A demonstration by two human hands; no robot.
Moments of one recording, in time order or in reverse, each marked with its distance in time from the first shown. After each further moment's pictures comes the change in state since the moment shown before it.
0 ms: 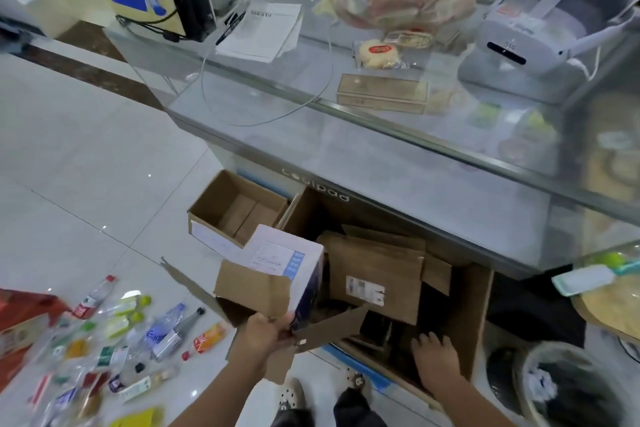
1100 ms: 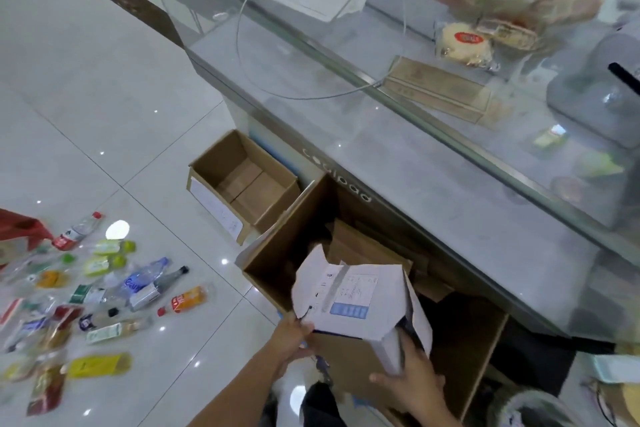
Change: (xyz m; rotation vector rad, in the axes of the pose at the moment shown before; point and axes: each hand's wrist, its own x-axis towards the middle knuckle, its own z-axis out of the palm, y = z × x) left_hand 0.069 -0.030 0.041 -0.089 -0.230 -0.169; right_hand 0.023 -0.034 -0.042 0.667 -0.038 0.085
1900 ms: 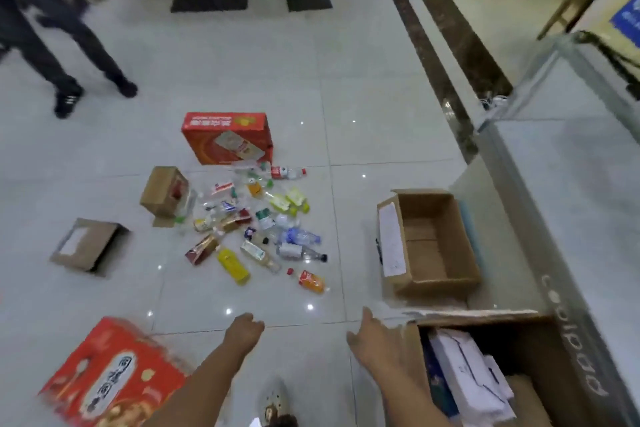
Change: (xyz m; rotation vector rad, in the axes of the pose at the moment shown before) left_hand -0.132 -0.147 -0.306 -0.254 0.719 -0.109; right_hand -0.062 -0.294 0.243 -0.950 -0.140 -0.677
